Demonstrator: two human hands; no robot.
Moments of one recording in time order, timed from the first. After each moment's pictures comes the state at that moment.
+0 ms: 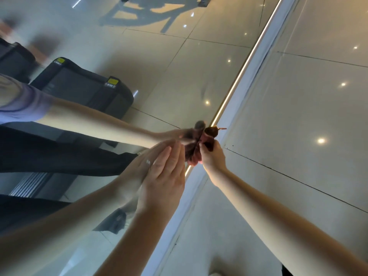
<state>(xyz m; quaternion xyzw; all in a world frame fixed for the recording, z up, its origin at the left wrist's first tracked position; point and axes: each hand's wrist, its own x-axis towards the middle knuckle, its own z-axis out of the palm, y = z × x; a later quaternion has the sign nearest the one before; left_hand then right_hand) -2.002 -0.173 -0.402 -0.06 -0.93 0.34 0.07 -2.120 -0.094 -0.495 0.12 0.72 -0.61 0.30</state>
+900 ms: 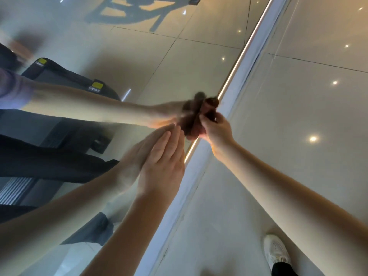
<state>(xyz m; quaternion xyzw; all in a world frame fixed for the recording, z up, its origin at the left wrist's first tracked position) -2.095 -0.164 -0.417 -0.06 -0.91 0.39 0.09 -2.238 -0.079 -0.469 0.15 0.59 -0.75 0.26</state>
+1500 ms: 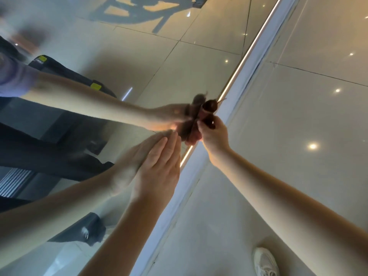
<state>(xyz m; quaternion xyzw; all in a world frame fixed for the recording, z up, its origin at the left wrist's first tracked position) -2.127 -0.157 -0.418 -0.05 -0.92 0.38 0.04 -2.271 -0.075 -0.479 0.11 0.66 -0.70 0.25</state>
